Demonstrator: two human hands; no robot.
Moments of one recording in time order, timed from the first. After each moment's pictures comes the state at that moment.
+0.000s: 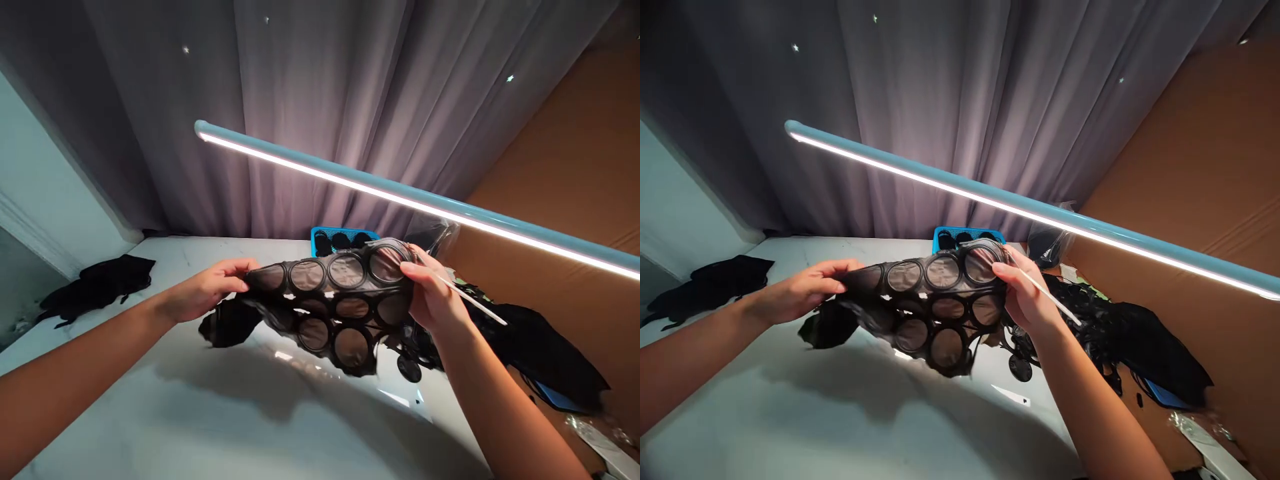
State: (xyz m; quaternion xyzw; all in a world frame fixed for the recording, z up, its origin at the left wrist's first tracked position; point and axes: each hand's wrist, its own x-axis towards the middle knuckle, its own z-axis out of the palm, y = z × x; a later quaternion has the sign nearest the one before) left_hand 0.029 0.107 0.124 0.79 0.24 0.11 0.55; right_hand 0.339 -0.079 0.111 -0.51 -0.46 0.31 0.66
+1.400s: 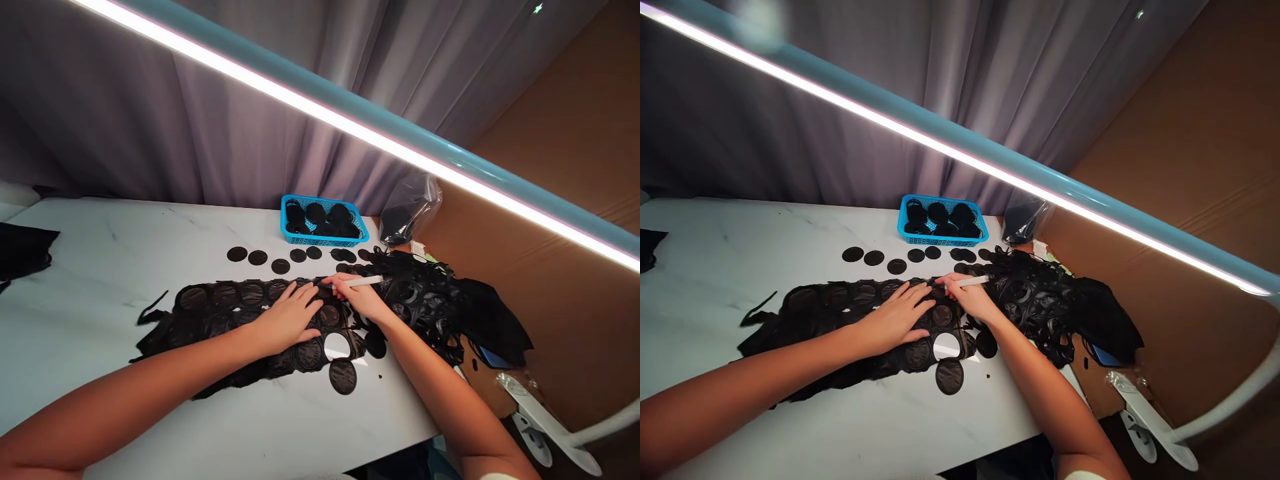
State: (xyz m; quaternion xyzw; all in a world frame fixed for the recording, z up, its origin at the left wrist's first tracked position) left_hand 0.177 0.030 -0.031 0.99 0.06 0.07 0.08; right_hand 0.388 -0.056 -0.026 -0.64 -0.54 0.35 0.43
